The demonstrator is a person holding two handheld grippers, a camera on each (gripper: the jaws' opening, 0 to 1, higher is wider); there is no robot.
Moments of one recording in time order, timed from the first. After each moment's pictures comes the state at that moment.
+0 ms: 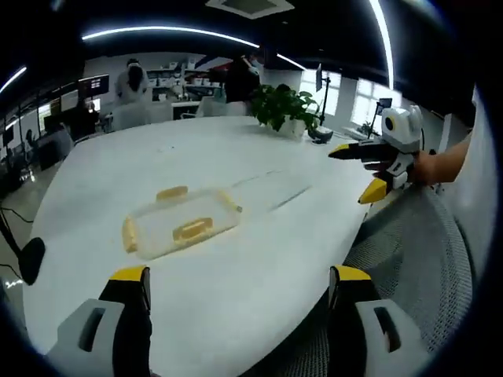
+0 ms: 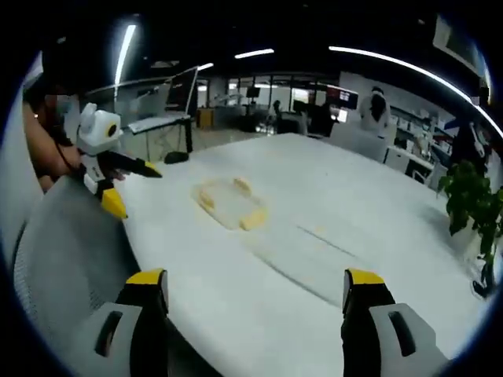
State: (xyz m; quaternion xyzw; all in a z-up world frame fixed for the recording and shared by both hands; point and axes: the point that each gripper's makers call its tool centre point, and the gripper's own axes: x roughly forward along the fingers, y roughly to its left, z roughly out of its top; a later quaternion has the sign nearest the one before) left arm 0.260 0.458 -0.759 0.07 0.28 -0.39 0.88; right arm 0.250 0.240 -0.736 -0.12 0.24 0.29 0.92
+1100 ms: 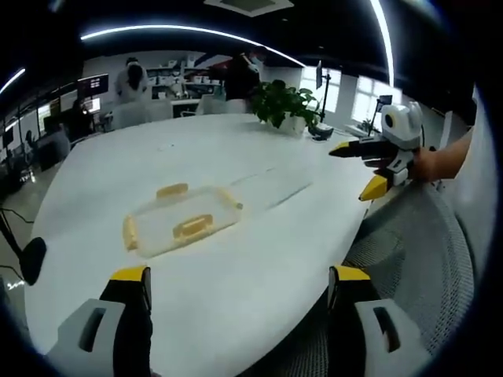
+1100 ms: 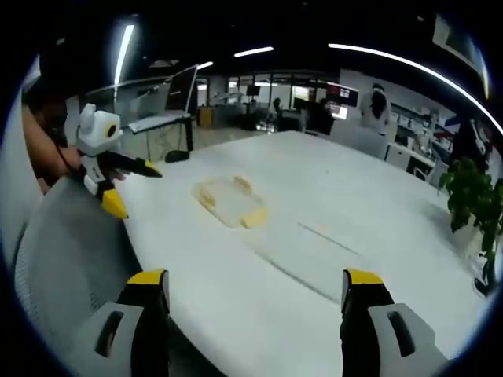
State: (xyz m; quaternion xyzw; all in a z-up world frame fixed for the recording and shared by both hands) left arm 0.258 0.459 -0.761 0.08 0.28 -0.39 0.87; right arm 0.248 0.240 -0.739 -0.11 0.25 0.29 0.92
